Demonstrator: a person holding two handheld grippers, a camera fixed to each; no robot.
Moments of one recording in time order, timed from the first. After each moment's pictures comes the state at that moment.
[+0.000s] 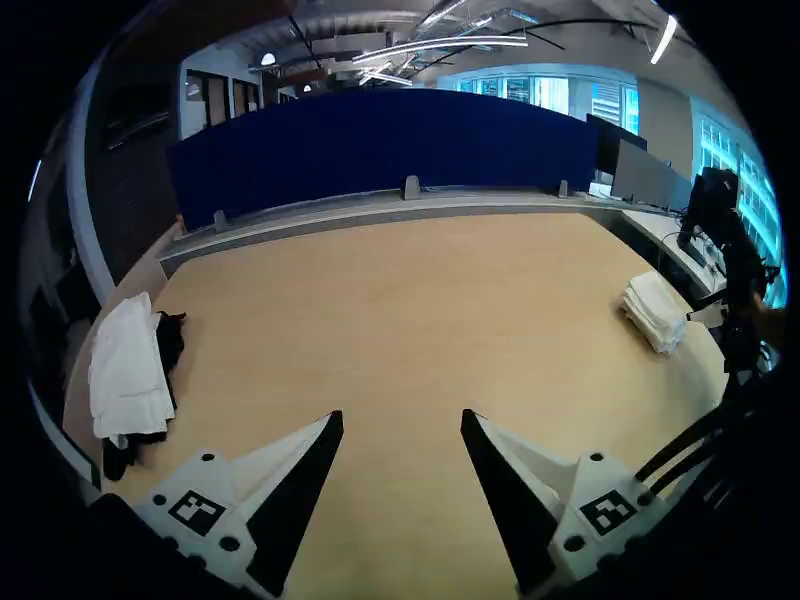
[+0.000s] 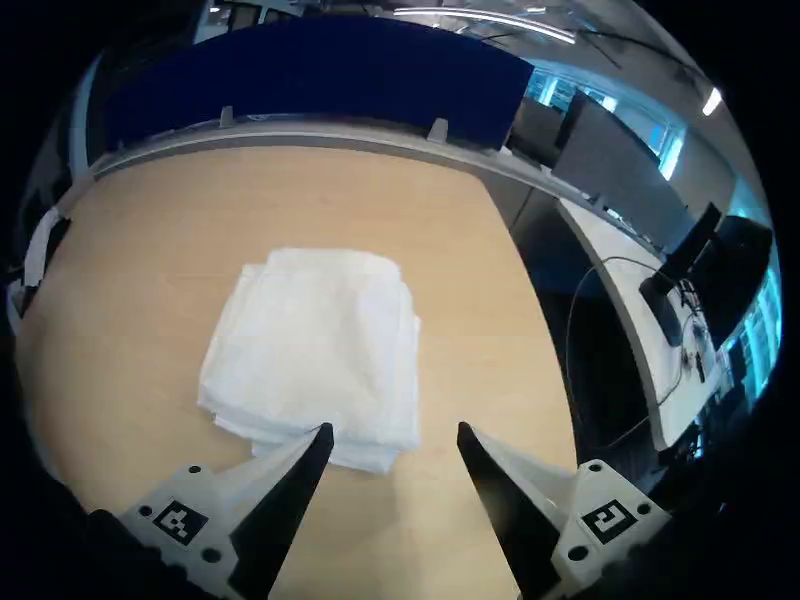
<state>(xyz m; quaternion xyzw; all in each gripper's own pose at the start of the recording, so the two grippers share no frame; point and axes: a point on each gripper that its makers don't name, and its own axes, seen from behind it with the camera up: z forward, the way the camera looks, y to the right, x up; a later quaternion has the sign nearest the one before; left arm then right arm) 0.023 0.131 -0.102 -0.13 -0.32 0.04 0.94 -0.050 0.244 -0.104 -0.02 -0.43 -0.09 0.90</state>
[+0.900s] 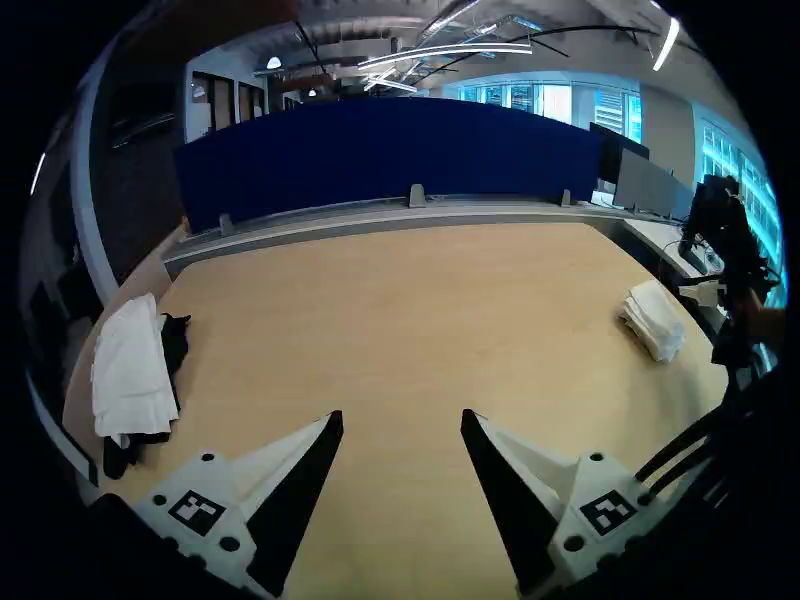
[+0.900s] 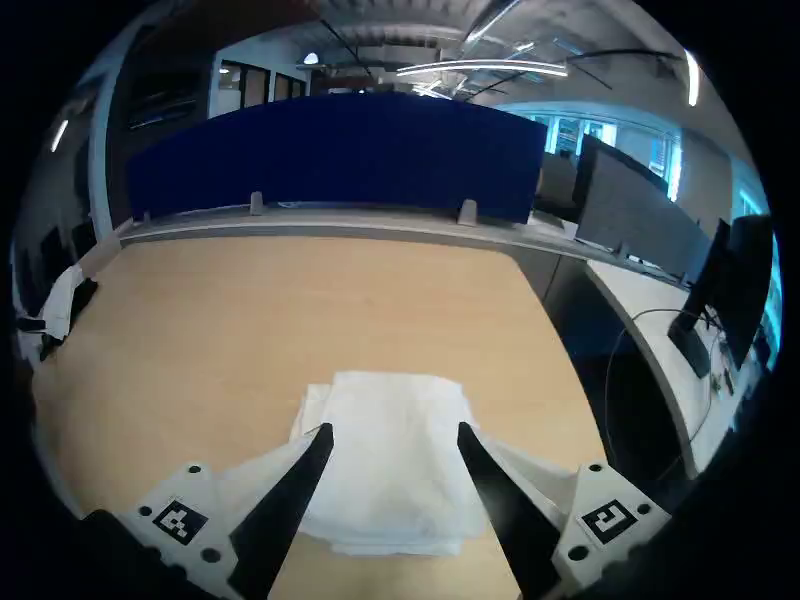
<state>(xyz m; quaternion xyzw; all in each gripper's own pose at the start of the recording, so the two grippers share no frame) 0.031 0.126 -0.101 -0.12 -0.31 0.03 0.94 -0.001 0.180 -0.034 0.04 -0.31 -0.03 0.95</state>
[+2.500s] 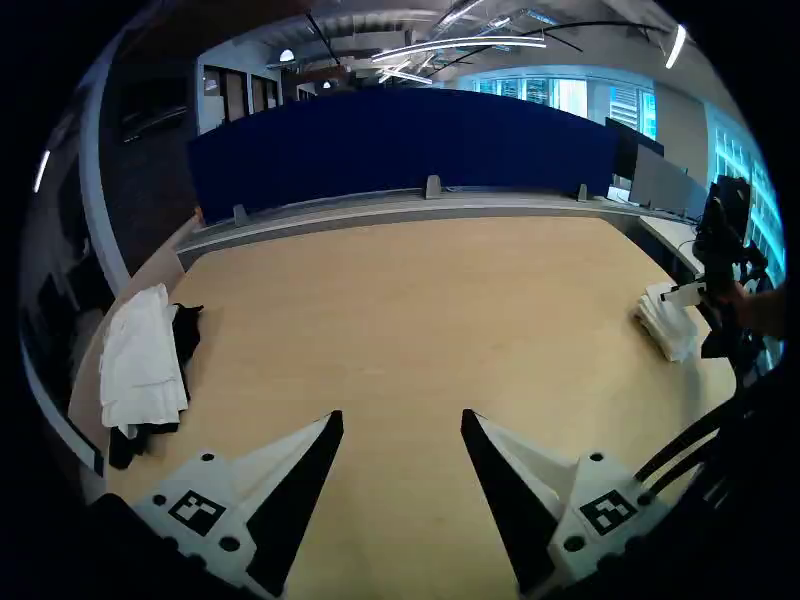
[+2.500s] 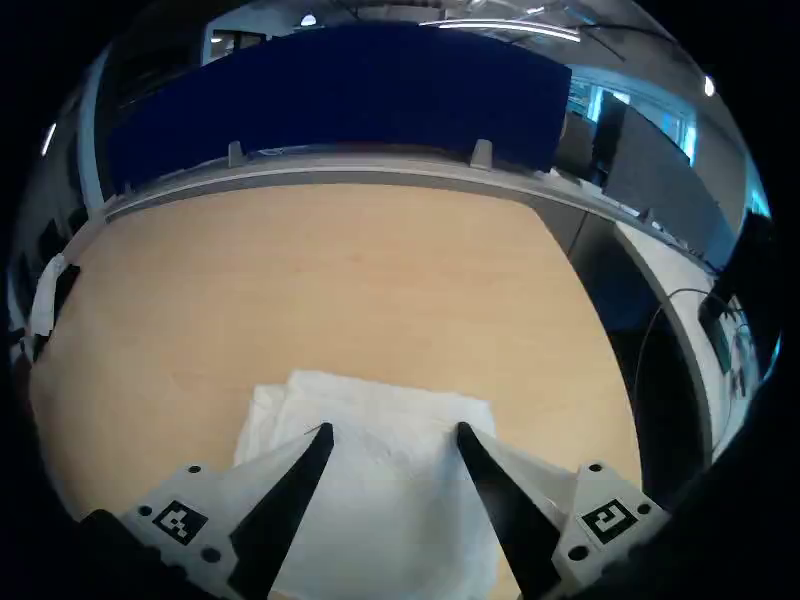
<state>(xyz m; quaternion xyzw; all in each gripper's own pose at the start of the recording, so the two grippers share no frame) 0.024 0.119 -0.099 -0.09 -0.33 0.03 0.94 -0.067 0.191 0.023 0.04 -0.39 -0.03 0.92</state>
